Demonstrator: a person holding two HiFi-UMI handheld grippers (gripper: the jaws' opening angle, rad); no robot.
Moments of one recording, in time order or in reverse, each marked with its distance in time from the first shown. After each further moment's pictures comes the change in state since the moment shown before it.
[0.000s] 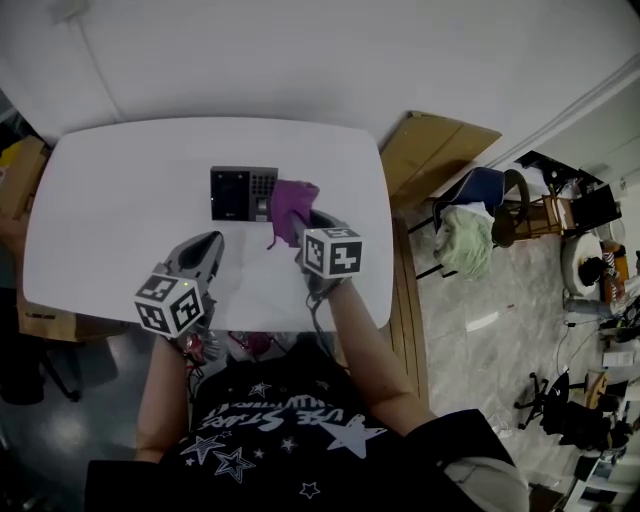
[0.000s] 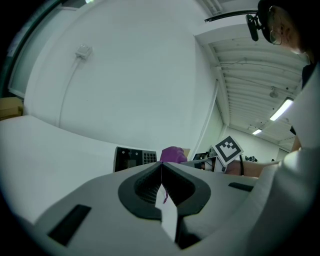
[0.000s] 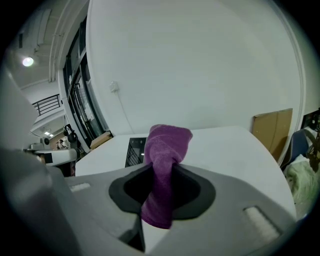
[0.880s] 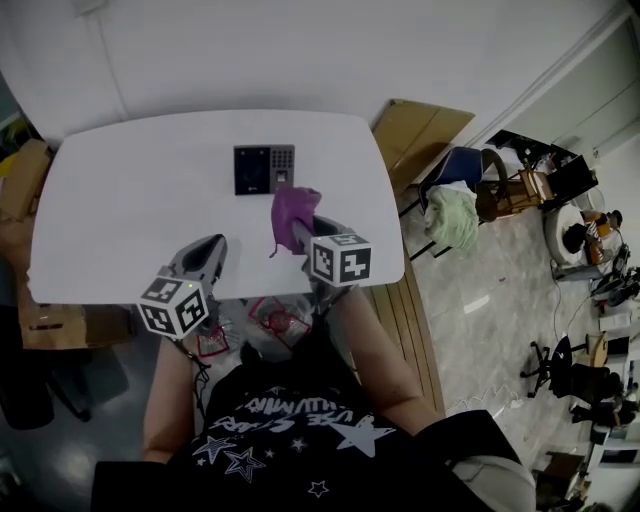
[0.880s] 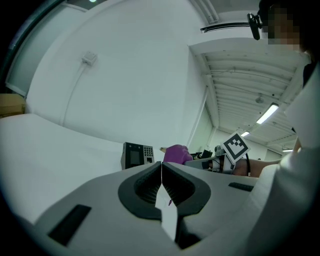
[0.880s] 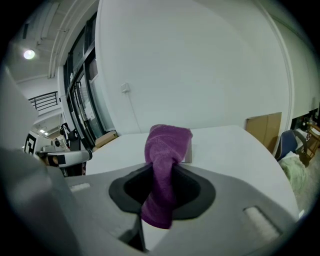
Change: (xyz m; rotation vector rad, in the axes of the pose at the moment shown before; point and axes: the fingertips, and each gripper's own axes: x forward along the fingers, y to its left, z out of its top) left arm -0.102 0.014 -0.029 0.015 -0.020 -0.114; right arm -0.061 0.106 -0.046 -0.005 -0.049 -0.067
